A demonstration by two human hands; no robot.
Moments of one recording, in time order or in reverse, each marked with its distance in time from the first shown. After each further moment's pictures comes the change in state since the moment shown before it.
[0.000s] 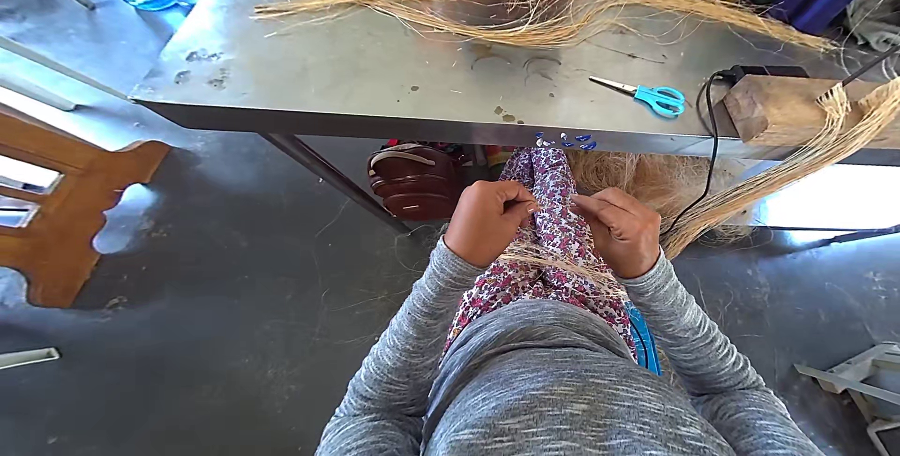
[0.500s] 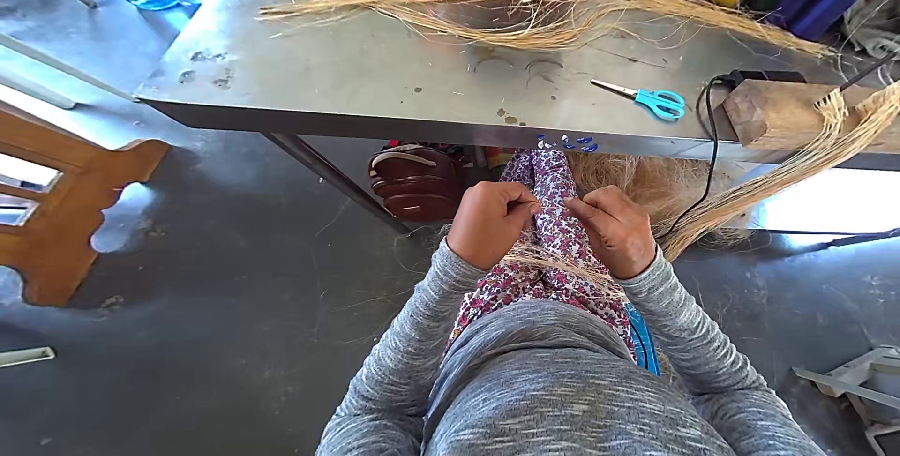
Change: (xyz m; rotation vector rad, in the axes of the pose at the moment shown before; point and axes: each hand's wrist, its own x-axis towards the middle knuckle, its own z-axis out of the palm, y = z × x) left_hand -0.002 0.006 -0.002 0.016 0.000 -0.004; right_hand 0.002 0.002 0.003 -0.081 -0.074 -0.126
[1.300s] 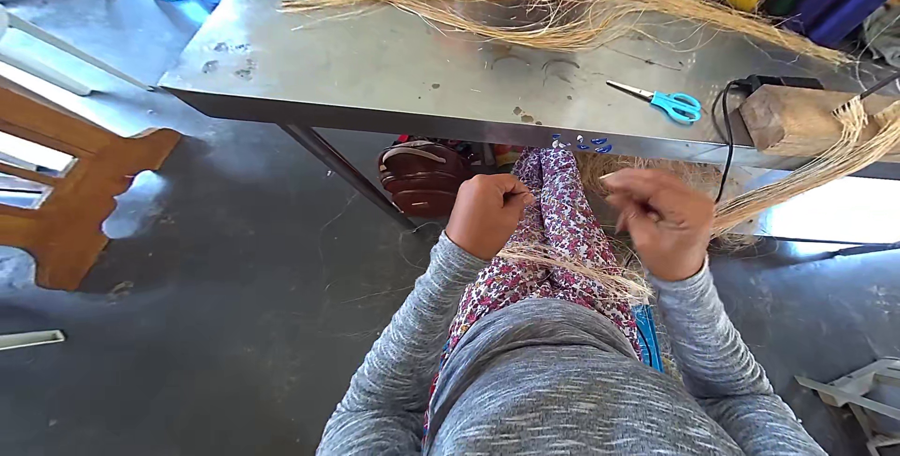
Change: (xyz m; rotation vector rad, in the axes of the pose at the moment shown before) left_hand -0.001 -0.012 -0.011 0.082 0.084 -0.060; right_hand 0.025 -0.009 -0.031 0.259 0.076 0.218
